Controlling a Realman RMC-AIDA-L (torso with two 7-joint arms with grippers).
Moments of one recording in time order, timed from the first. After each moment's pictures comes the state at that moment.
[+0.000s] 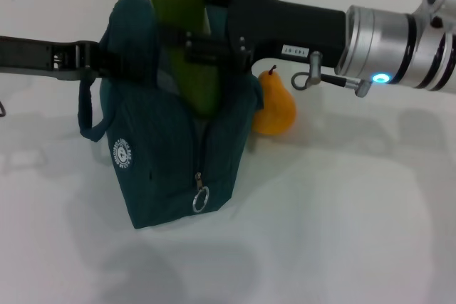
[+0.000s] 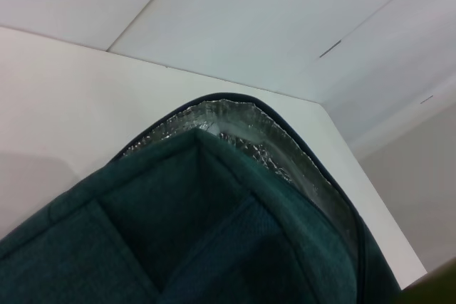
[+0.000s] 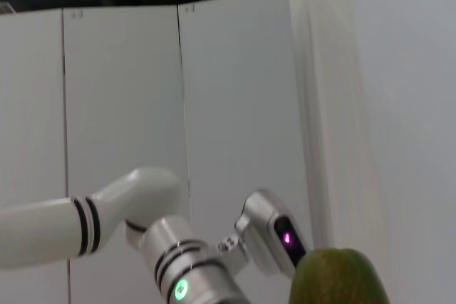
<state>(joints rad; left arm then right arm) -0.51 -2.01 0.69 1.12 2.08 1.80 -2.47 0.86 2.03 -1.80 -0.42 -0.64 -1.34 1.02</state>
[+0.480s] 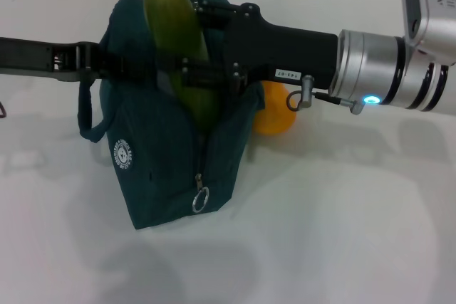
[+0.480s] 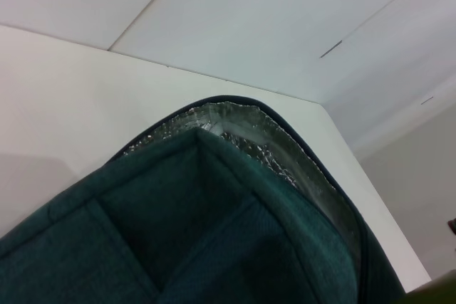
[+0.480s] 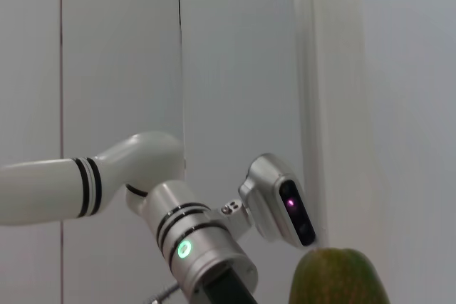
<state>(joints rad) -0.51 -2.01 0.69 1.12 2.08 1.80 -2.47 0.83 2.03 -1.95 -0.44 -0.52 -1.28 0.93</state>
